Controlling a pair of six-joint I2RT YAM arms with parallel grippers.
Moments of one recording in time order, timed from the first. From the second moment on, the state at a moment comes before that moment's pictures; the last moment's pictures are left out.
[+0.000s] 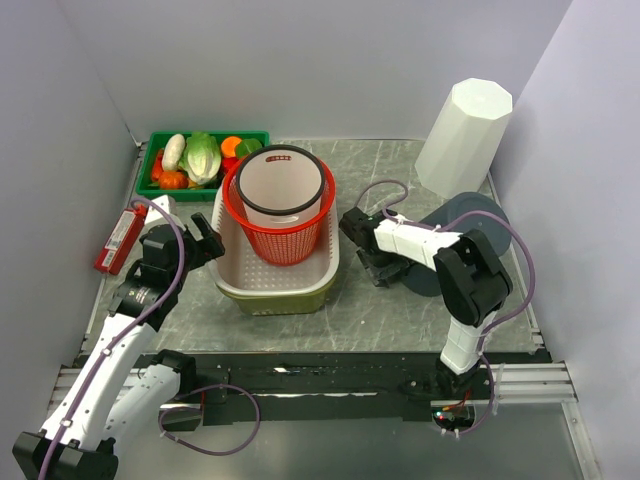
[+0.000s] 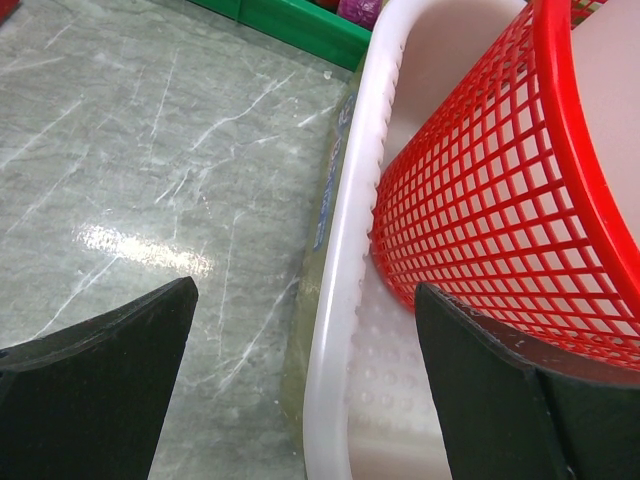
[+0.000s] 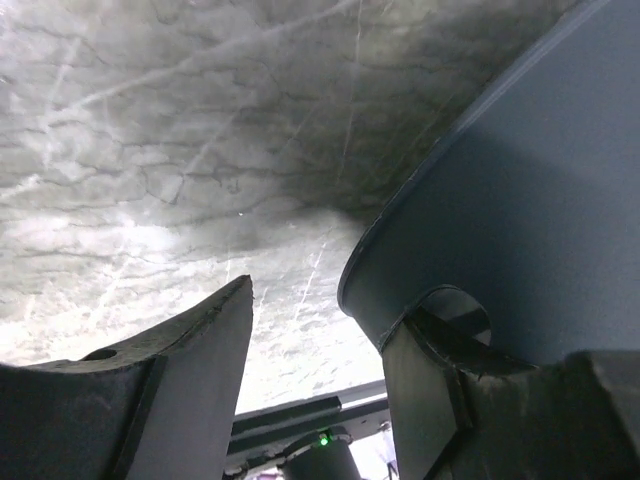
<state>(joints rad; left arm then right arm) -0.28 0.74 0.74 -0.48 -0.30 -0.54 0.59 1.80 1.18 -0.96 0.40 0.21</state>
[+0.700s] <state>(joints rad) -0.28 0.74 0.74 -0.48 -0.29 -0.54 0.61 1.81 1.18 -0.90 0.50 0.22</state>
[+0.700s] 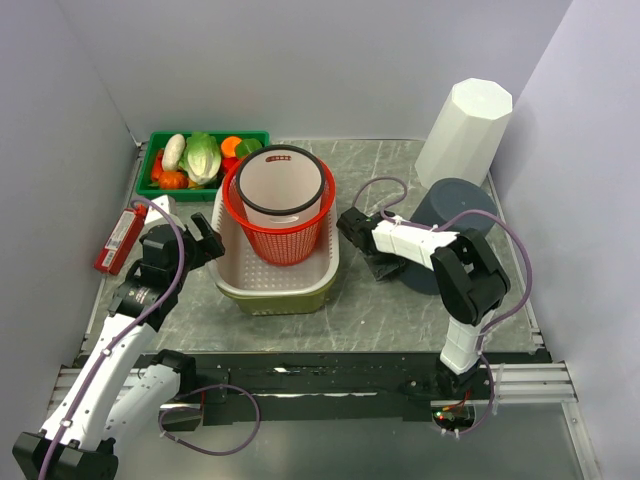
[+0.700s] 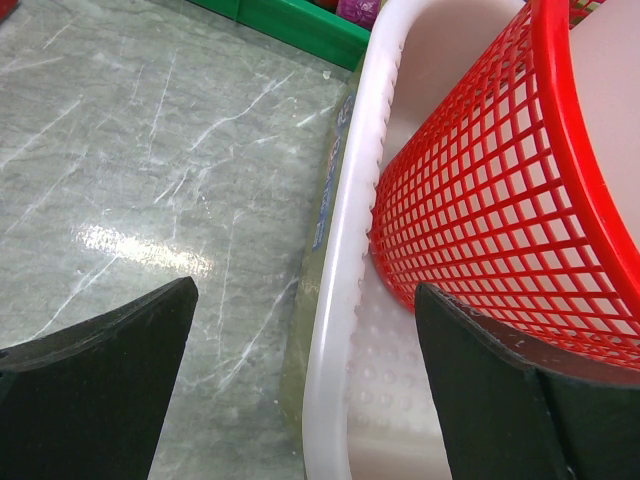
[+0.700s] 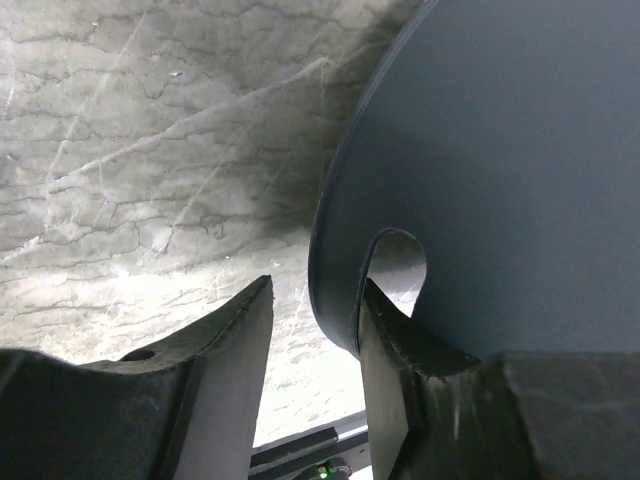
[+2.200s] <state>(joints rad) -0.28 0.74 0.74 -0.48 -0.29 -0.54 0.66 1.81 1.09 -0.79 0.62 0.28</state>
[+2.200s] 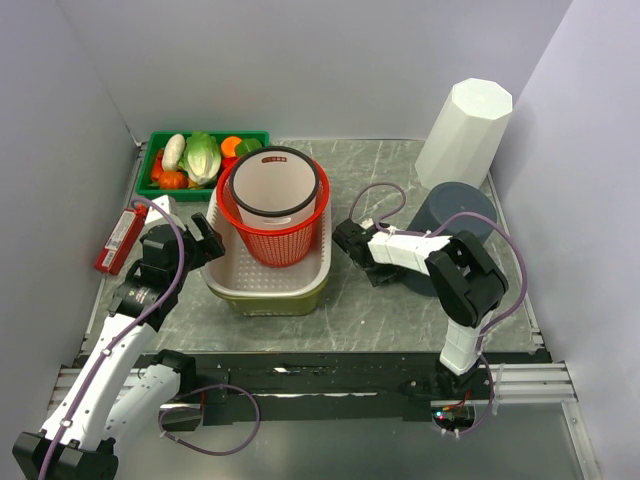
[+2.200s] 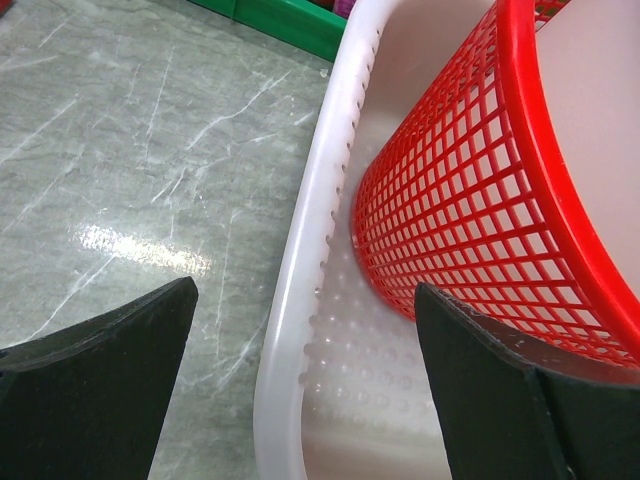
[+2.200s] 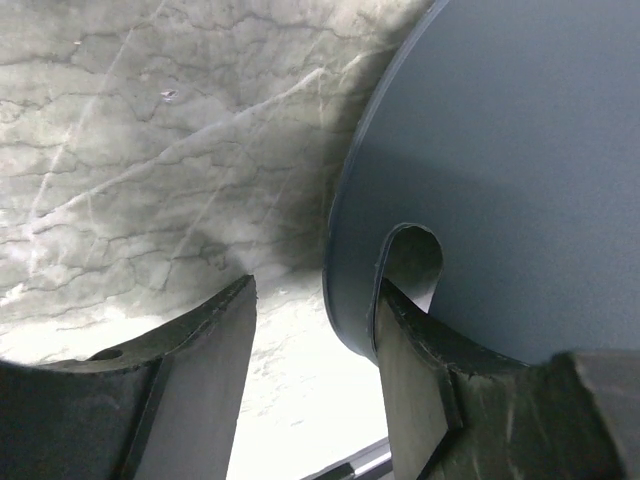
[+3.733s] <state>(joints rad) -0.28 0.74 0.74 -0.48 -0.29 -0.54 0.67 1.59 1.09 -0.78 0.68 0.35</state>
